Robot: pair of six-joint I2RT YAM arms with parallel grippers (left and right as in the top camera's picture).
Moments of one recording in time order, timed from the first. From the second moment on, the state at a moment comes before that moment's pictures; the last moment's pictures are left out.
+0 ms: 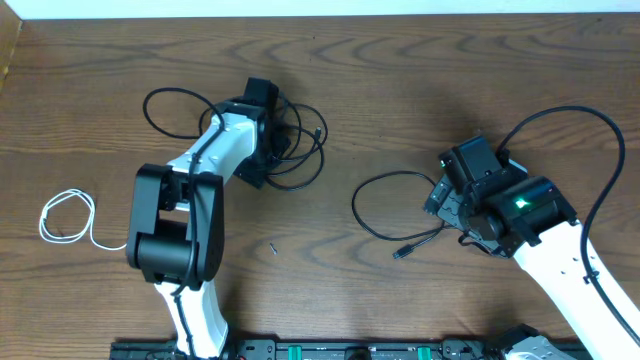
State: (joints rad) left arm -0.20 2.04 1.33 -0.77 -0.01 -1.19; right arm 0.47 1.24 1.10 -1.19 0.19 1.04
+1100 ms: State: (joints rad) left arm 0.00 2.10 1.46 -1.01 -0.02 -1.06; right arm 0.53 1.24 1.10 -1.21 0.19 1.04
